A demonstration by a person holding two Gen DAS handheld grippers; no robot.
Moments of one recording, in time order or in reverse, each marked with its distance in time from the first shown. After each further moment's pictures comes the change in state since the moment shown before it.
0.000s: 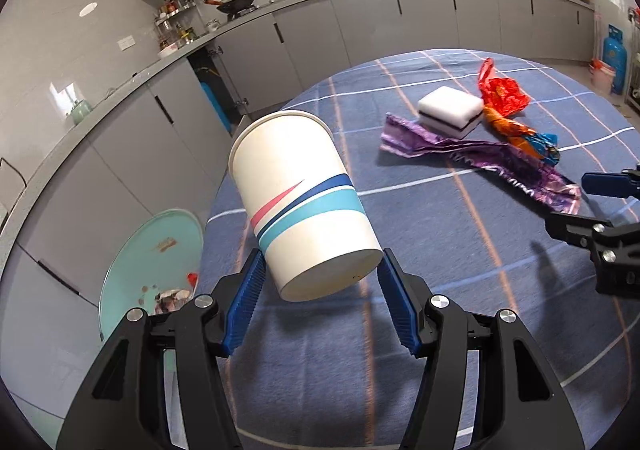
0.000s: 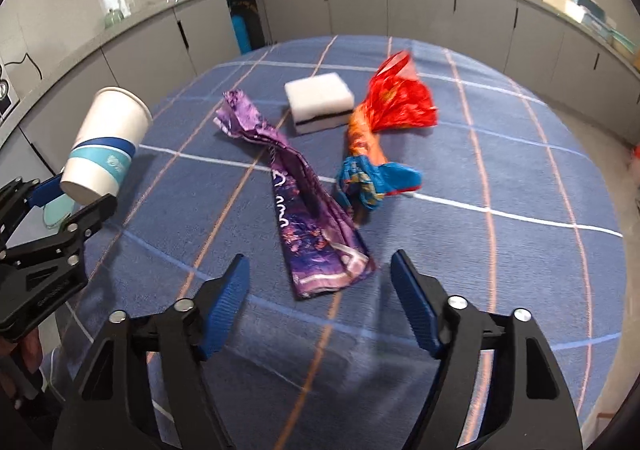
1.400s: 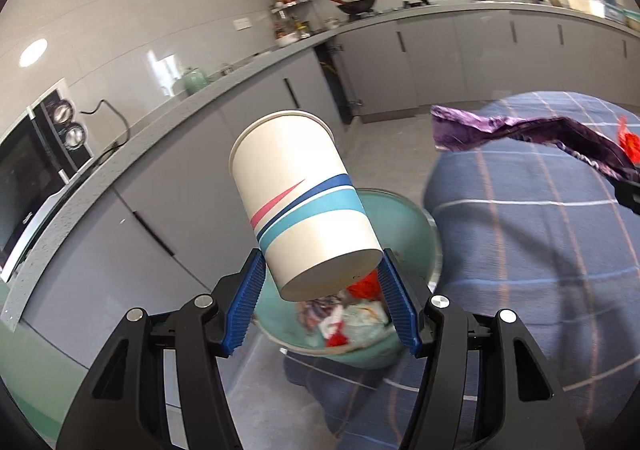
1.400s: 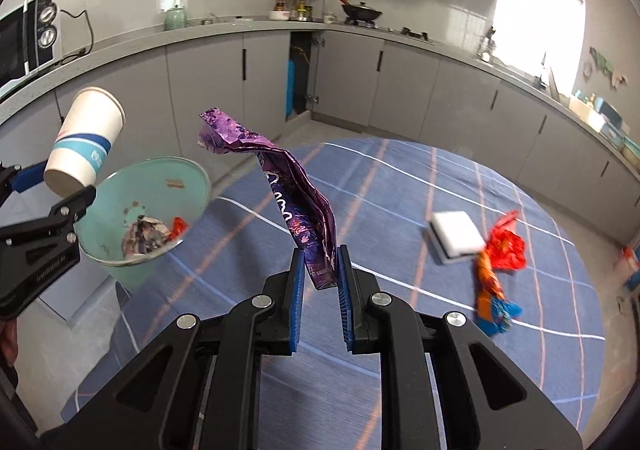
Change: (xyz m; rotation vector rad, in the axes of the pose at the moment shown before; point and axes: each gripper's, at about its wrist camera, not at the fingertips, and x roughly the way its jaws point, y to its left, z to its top) left arm -0.031 0.160 -0.037 -0.198 -0.031 0.327; right arm -0.020 0.171 0.041 -0.252 -0.225 -0.043
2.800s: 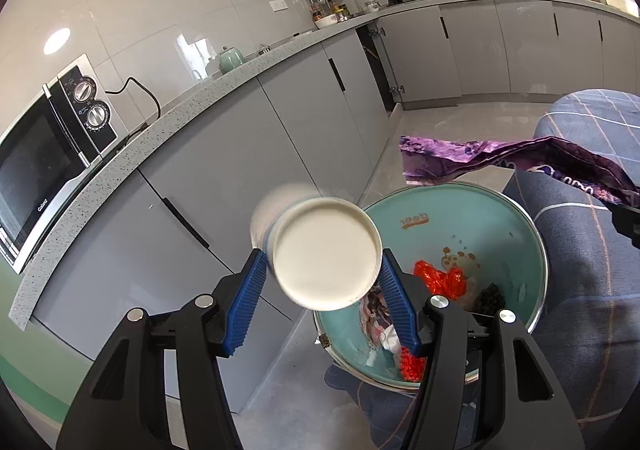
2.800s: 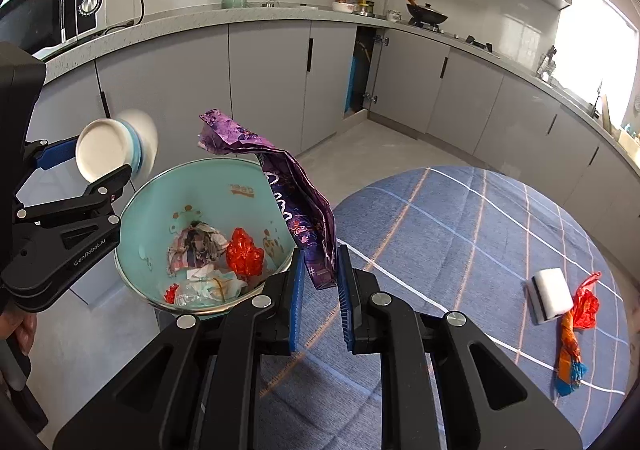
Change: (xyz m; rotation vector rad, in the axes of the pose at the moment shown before) left arm 0.055 0.048 0.000 -0.029 0.057 0.111; right arm 0.053 0.089 0.037 -0.119 0.029 0.142
